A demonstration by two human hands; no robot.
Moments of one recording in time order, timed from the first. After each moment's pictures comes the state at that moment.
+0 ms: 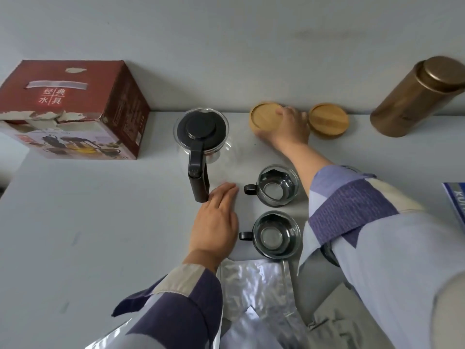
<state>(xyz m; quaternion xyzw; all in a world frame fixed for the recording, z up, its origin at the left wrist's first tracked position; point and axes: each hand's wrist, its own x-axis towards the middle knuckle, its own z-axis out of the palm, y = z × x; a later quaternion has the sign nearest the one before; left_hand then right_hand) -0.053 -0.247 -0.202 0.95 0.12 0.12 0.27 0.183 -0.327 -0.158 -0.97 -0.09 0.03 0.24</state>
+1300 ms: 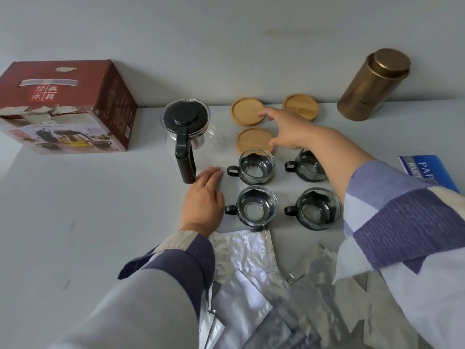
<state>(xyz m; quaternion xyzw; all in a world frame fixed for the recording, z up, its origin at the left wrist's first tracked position) -0.054 -0.252 -0.204 0.95 0.13 0.13 0.27 0.134 -0.402 -0.093 -0.92 -0.28 0.19 0.17</state>
